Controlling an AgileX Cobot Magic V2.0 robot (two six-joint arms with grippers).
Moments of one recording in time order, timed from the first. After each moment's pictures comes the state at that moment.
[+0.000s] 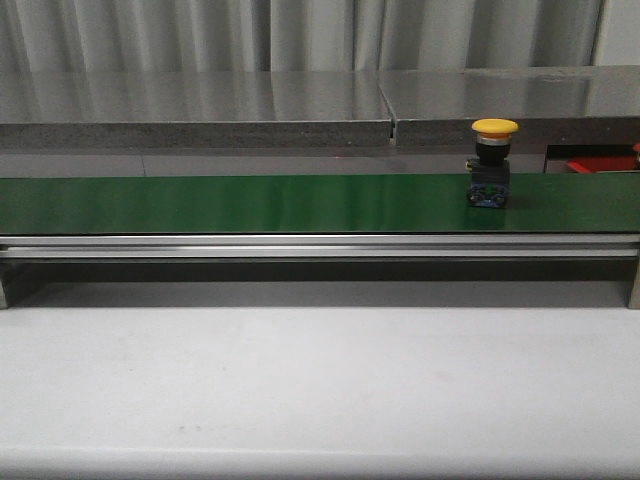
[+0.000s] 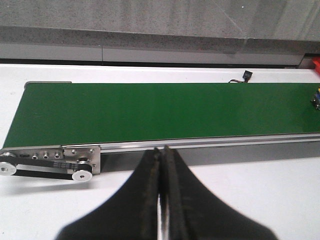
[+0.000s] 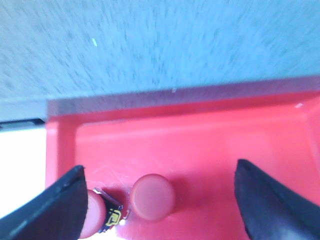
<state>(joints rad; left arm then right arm) -0.18 0.44 -0.49 -0.25 0.45 0.09 -0.39 2.30 -2.33 0.17 0.87 -0.22</state>
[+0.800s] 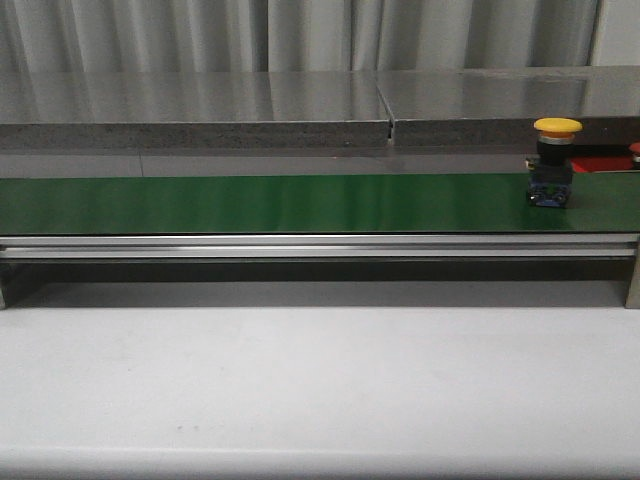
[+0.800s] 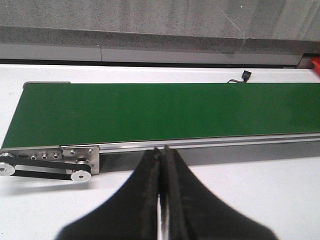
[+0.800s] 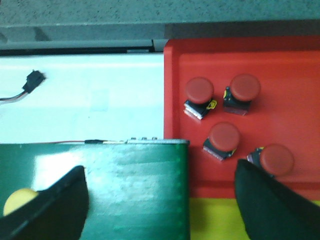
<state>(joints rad) -0.18 0.44 -0.49 -0.25 0.45 0.09 -0.33 1.74 -1.77 0.30 0.98 -0.28</state>
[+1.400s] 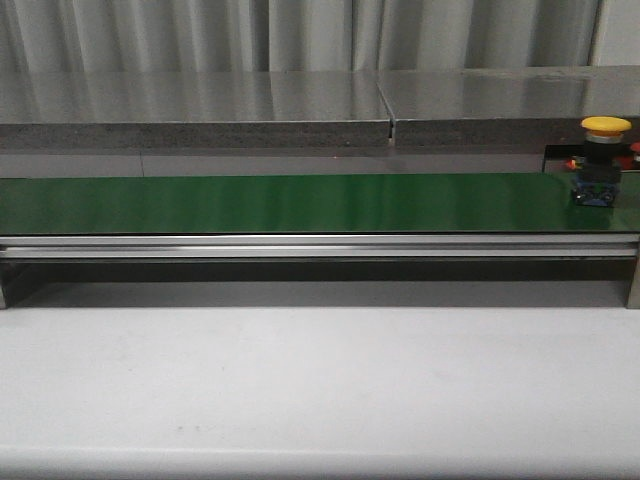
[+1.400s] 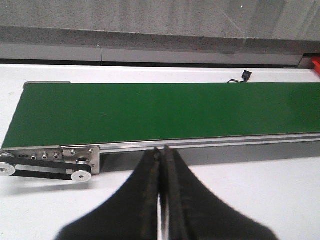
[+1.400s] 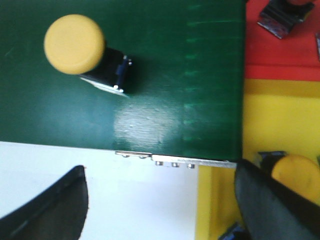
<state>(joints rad) -0.18 0.44 -0.49 -0.25 0.45 0.09 -0.25 1.50 -1.19 0.30 0.84 -0.36</state>
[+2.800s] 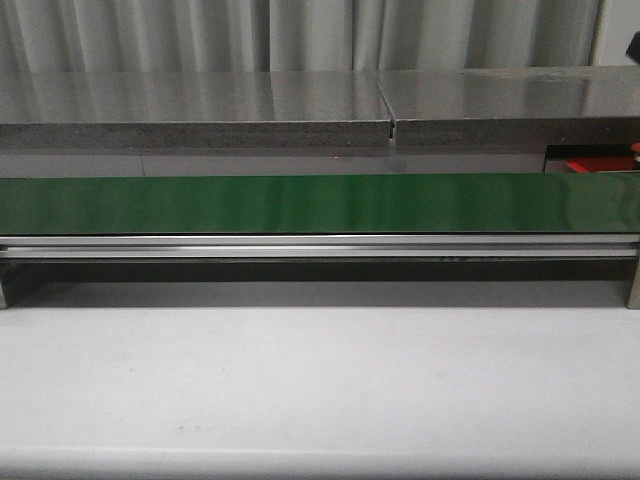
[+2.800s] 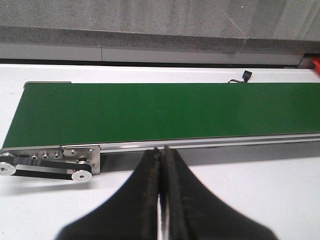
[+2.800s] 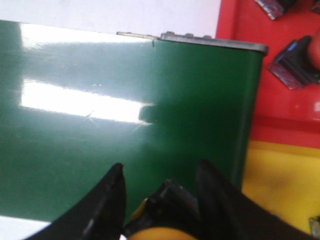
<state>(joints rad) -0.18 0.44 -0.49 -0.25 0.45 0.09 -0.19 1.77 -1.50 0.16 0.92 -0.26</state>
